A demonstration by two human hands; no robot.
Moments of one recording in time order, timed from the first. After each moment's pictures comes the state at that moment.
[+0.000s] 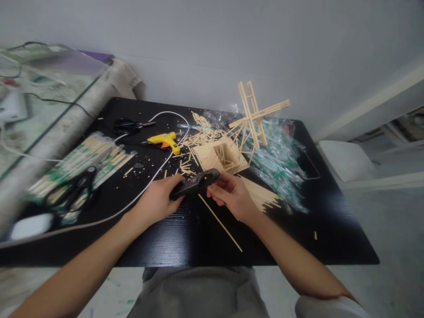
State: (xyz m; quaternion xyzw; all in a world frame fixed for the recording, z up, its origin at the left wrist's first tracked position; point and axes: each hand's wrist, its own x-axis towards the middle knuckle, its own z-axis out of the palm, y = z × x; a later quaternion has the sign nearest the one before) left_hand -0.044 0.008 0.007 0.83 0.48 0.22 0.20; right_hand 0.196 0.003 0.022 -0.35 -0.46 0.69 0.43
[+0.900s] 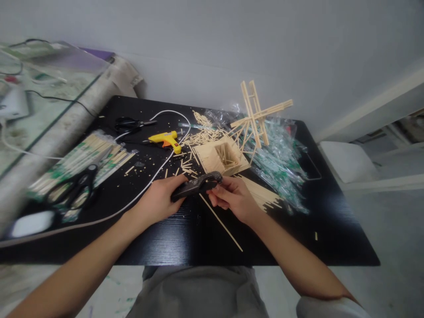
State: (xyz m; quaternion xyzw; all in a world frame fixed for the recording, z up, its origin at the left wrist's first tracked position) left_hand -0.043 0.007 0.011 0.83 0.47 0.21 0.23; right_hand 0.200 0.001 0.028 -0.33 -0.48 0.71 0.39
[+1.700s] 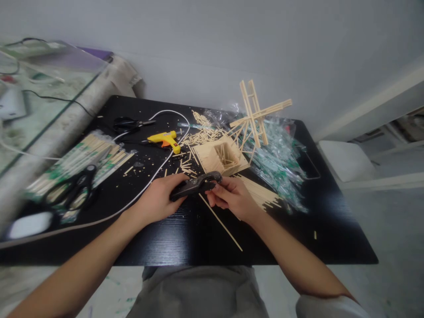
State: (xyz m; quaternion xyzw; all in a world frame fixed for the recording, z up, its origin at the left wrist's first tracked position) left_hand -0.043 0.010 0.016 0.82 0.45 0.22 0.28; right_hand 0.201 0.003 0.021 -0.33 -0.49 0.71 0.38
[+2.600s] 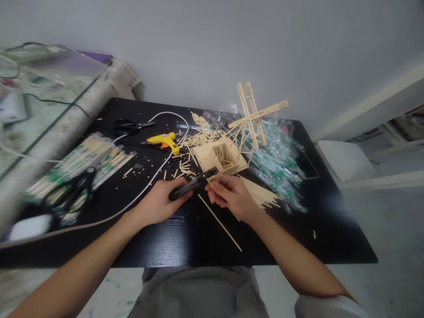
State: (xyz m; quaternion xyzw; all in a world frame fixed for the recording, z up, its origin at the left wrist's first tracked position) left_hand -0.039 0.009 0.018 0.77 0.47 0.20 0.39; right_hand 0.202 0.005 0.019 -0.34 -0.49 0.70 0.40
